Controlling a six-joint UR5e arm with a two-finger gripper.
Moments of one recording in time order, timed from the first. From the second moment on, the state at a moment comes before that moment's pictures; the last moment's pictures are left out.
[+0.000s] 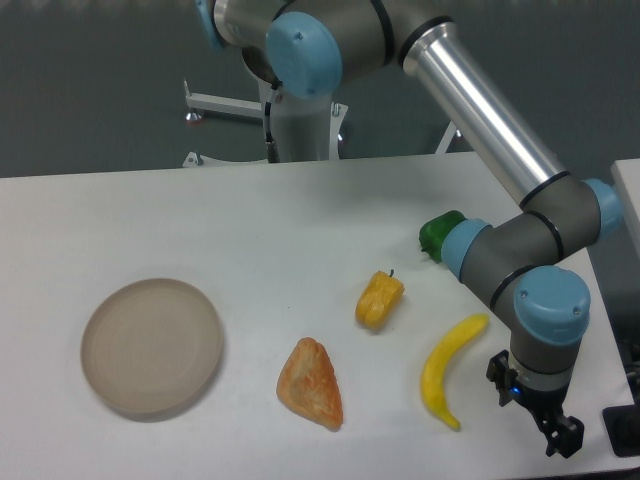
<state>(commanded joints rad) 2.36 -2.60 -0.61 -1.19 1.59 1.53</state>
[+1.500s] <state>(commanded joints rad) 2.53 -2.03 -1.38 -1.27 1.54 1.58</state>
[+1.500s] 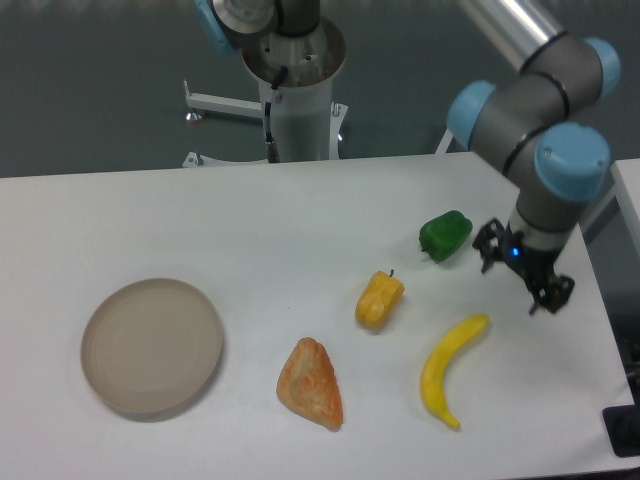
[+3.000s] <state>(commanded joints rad) 2.69 -1.96 -1.68 -1.22 1.29 1.58</state>
